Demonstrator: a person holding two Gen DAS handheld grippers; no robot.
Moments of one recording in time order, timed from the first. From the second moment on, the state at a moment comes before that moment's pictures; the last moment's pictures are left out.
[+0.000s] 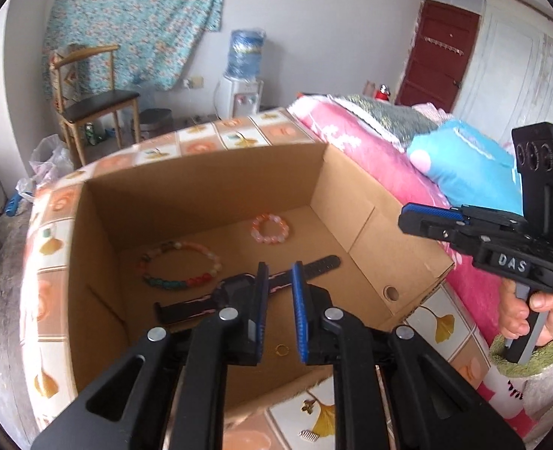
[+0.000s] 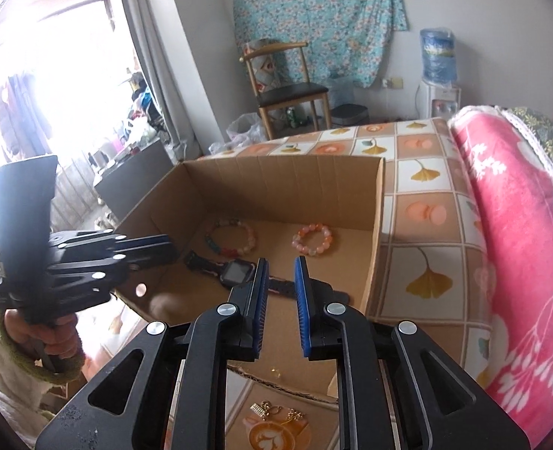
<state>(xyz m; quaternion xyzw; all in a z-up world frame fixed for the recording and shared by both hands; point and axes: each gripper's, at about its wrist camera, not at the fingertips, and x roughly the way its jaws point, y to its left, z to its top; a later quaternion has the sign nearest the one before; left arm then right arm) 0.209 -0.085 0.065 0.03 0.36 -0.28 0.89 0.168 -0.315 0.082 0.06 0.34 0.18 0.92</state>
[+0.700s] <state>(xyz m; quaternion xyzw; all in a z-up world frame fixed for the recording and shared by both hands) 0.099 -0.064 0.021 0.06 0.40 -0.33 0.85 0.080 -0.292 0.035 0.08 0.39 0.17 0.90</state>
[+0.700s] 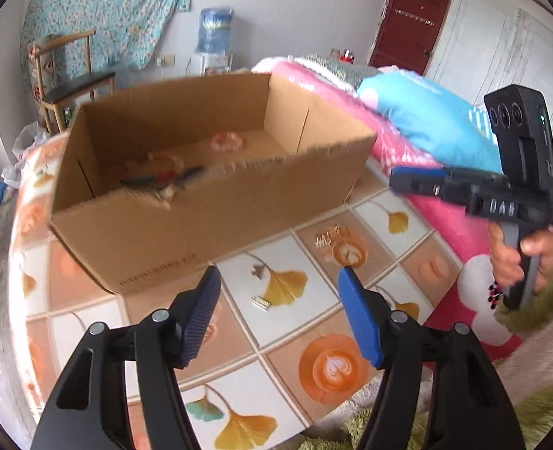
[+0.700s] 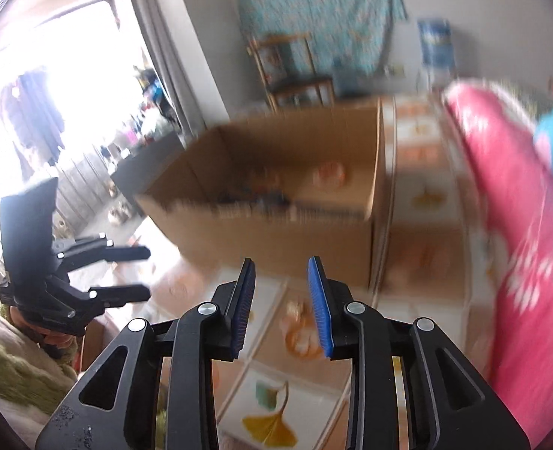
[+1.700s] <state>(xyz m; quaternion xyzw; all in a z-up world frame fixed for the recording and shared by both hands) 0.114 -0.107 -0.048 0.14 0.43 -0.29 0.84 0.103 -0.265 -0.018 0.04 0.44 0.14 0.88</state>
